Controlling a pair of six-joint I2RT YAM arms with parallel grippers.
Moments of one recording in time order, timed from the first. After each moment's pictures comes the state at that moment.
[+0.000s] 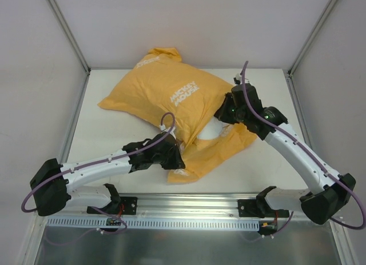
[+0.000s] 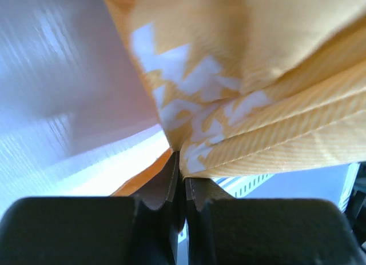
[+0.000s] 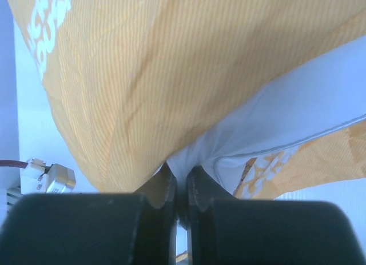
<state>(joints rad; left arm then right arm) -1.01 1.20 0.74 -0.39 0.03 -0.96 0.64 1.26 1.28 -0.70 0.15 0.67</state>
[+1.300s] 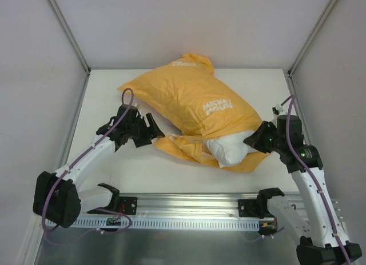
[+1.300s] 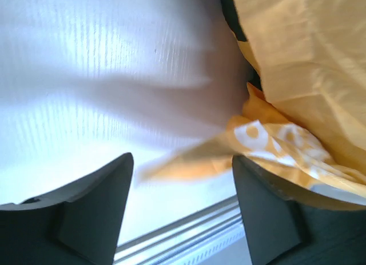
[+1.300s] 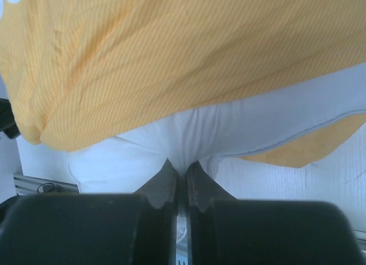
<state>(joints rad) -0.37 1.18 0.77 -0.43 0.27 -0.80 0.19 0.76 0.93 -0.90 -0.20 0.56</state>
